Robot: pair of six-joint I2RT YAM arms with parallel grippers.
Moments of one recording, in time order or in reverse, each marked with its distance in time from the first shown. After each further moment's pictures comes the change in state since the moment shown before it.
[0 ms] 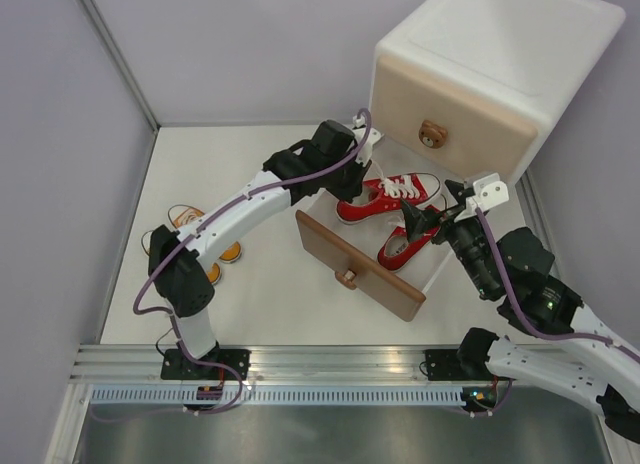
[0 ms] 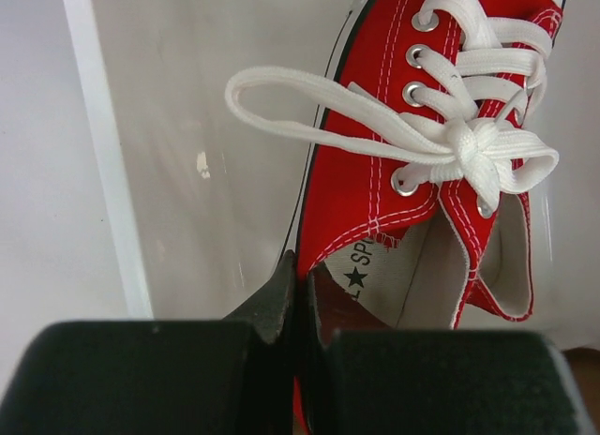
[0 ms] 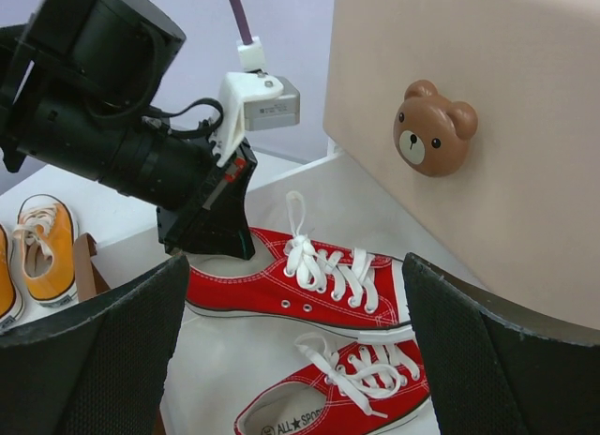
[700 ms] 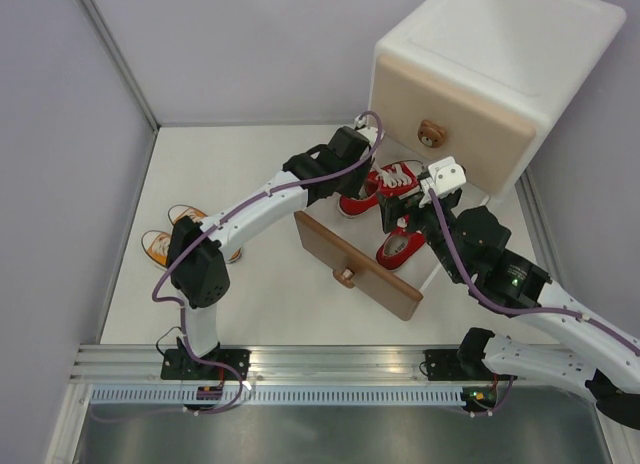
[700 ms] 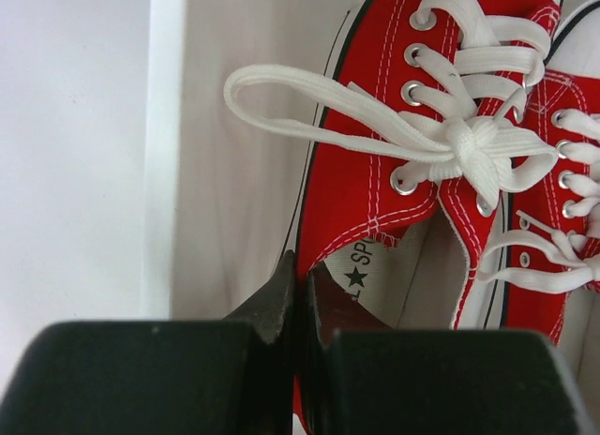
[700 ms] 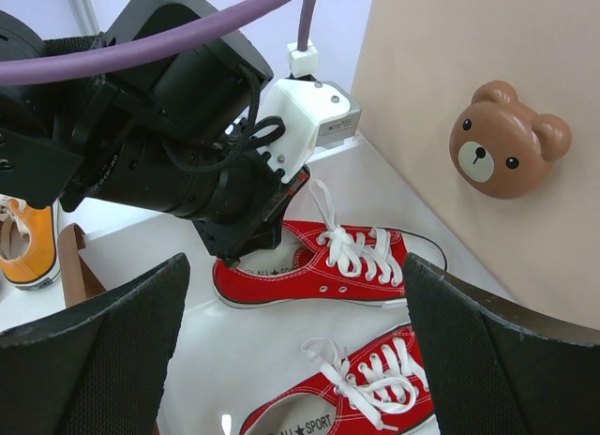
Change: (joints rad) left arm -0.017 0.117 0.029 0.054 -0.243 -0.079; right arm 0.000 0.189 0.060 0.024 0.008 -0.012
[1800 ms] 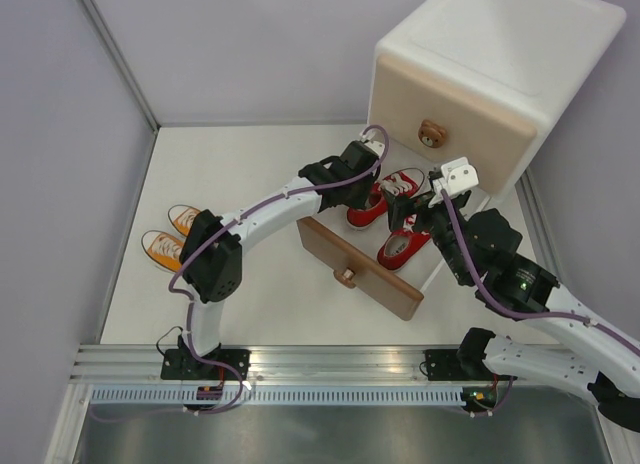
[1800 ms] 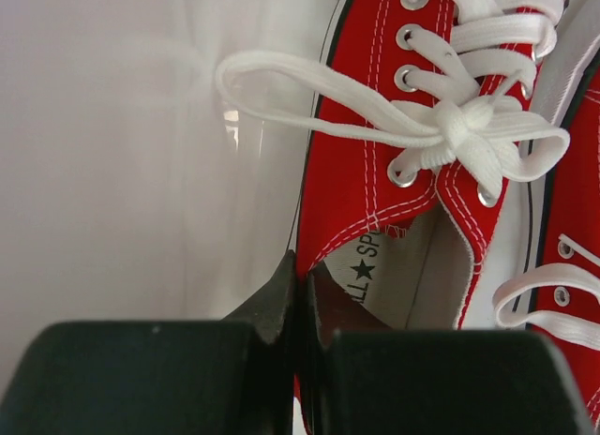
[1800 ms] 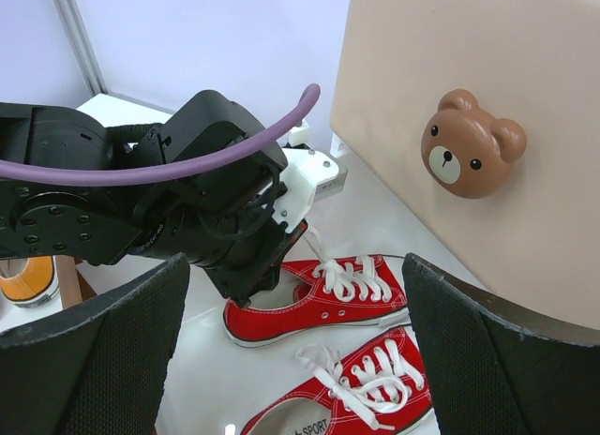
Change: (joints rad) left arm -0.026 0.085 -0.040 0.034 -0.018 -0.105; right arm 0.000 -0.030 0.005 0.004 0.026 0.001
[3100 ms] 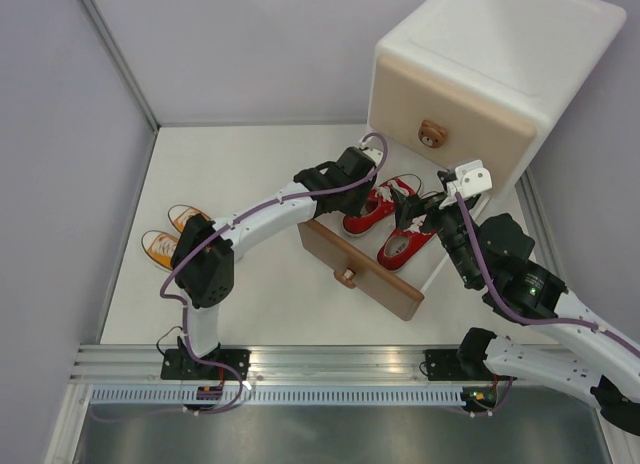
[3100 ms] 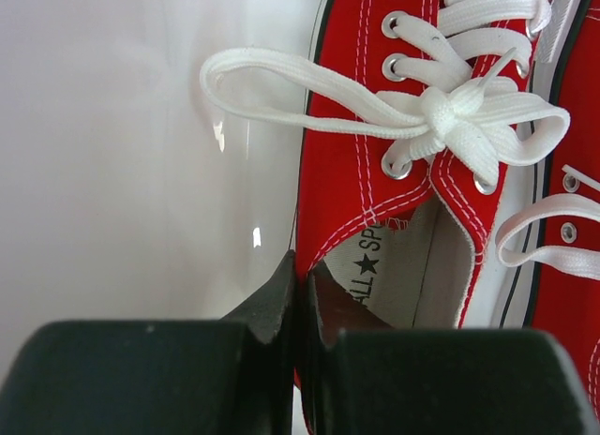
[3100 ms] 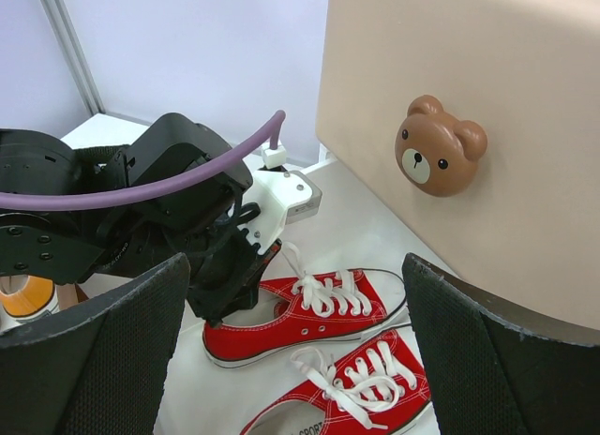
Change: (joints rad) left arm -0.013 -0.064 -0.082 -0.005 0.013 0.044; right arm 0.000 -0.045 -0.011 0.011 0.022 0.000
